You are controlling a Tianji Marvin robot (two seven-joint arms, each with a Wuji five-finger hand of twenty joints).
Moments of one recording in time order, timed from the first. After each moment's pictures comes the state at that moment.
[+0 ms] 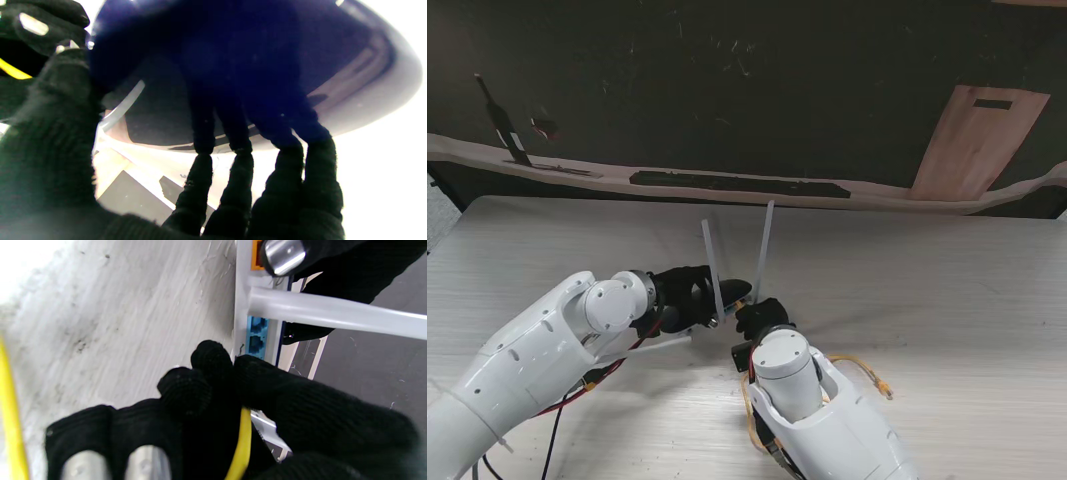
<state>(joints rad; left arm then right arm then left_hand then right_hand) 1.09 -1.06 -0.81 -1.29 0.37 0.09 -0.39 -1.44 -1.44 0.94 -1.50 0.23 0.60 -0.54 0.54 -0.77 0.51 -0.13 0.11 0.20 0.70 0.46 0.29 0.29 0.46 0.38 0.49 0.43 0.09 0.43 0.32 0.37 0.62 0.20 0.59 -0.56 1.20 -0.15 1.09 0.31 1.13 0.54 1.30 0.27 1.25 0.54 1.34 0.30 1.72 0.78 1.18 0.48 1.89 0.77</state>
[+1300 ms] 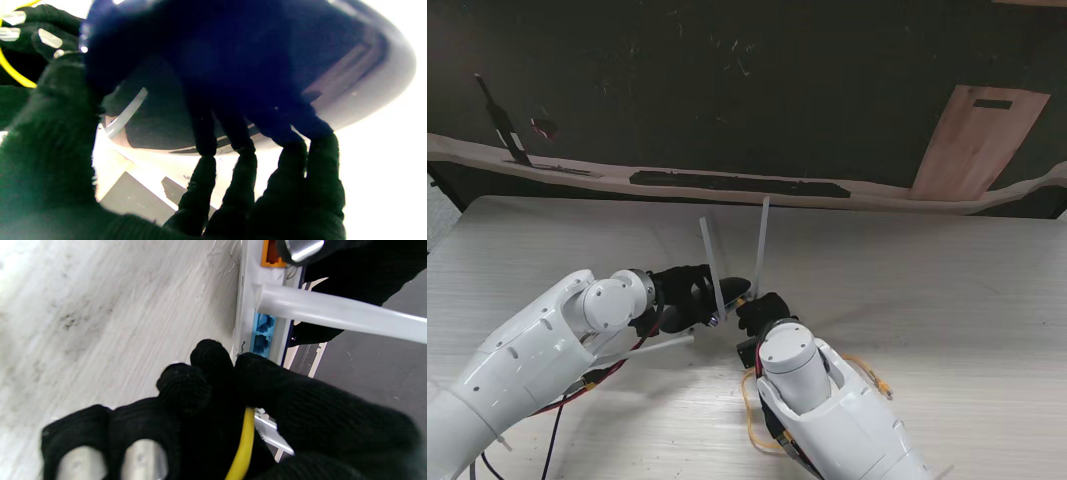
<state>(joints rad) 1.08 -1.06 -0.80 -1.29 0.36 0.08 -0.39 -1.40 -1.40 0.93 -1.47 0.18 0.59 -0.44 0.54 -0.75 0.50 -0.14 0.11 0.25 0.69 0.45 0.29 0.33 0.46 0.38 0.52 0.46 0.09 0.43 0.36 0.39 0.62 0.20 0.59 -0.57 1.18 -0.14 1.09 0.31 1.13 0.50 1.30 0.27 1.26 0.48 1.34 0.31 1.70 0.72 1.17 0.53 1.89 0.72</state>
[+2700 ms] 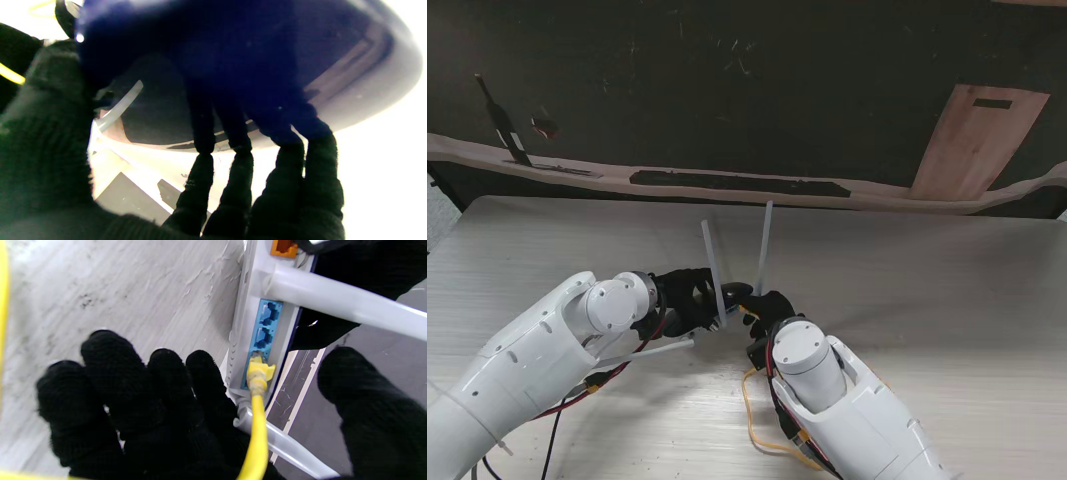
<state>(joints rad) 1.10 -1.06 -0.81 -1.33 0.35 0.14 -0.41 -1.39 -1.35 0.93 -1.49 0.12 0.57 -0.31 0.54 -0.81 0.50 -0.14 0.12 0.22 0.71 0.46 0.29 0.29 0.49 0.38 0.53 0.44 0.09 0.45 0.36 0.38 0.64 0.19 0.25 -0.52 0.86 -0.14 0.80 0.42 0.93 0.45 1.05 0.43 1.10 0.46 1.20 0.46 1.09 0.38 0.85 0.67 1.45 0.48</state>
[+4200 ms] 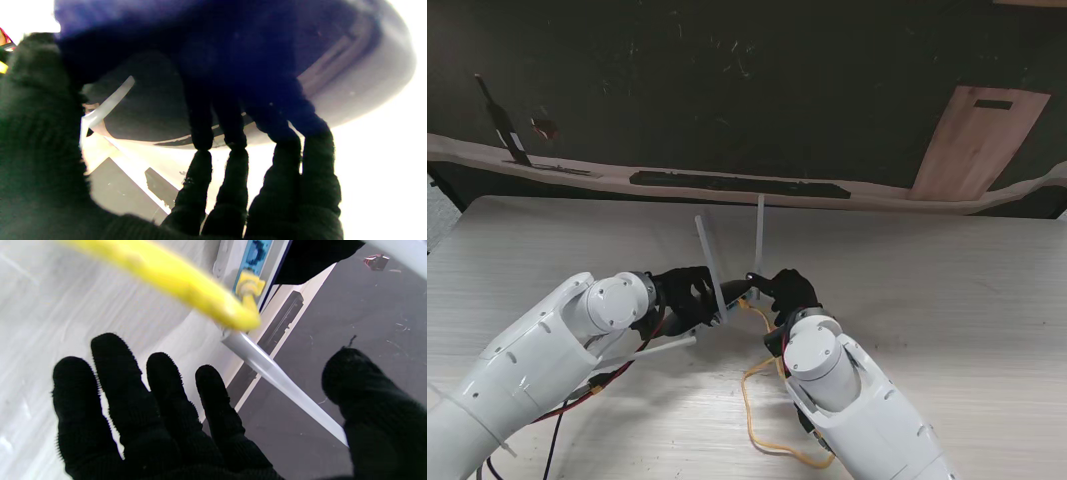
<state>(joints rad) 1.12 -1.07 -0.85 -1.33 0.31 0.21 -0.40 -1.43 -1.32 0.99 -1.53 -0.07 0.48 -0.36 0.54 -0.82 0.39 -0.14 0.16 0.20 0.71 0.46 0.32 0.24 0.51 0.40 0.55 0.41 0.13 0.46 0.42 0.36 0.65 0.16 0.24 -0.51 0.82 -0.14 0.56 0.38 0.82 0.30 0.85 0.49 0.84 0.41 0.98 0.54 0.72 0.34 0.54 0.67 1.04 0.48</state>
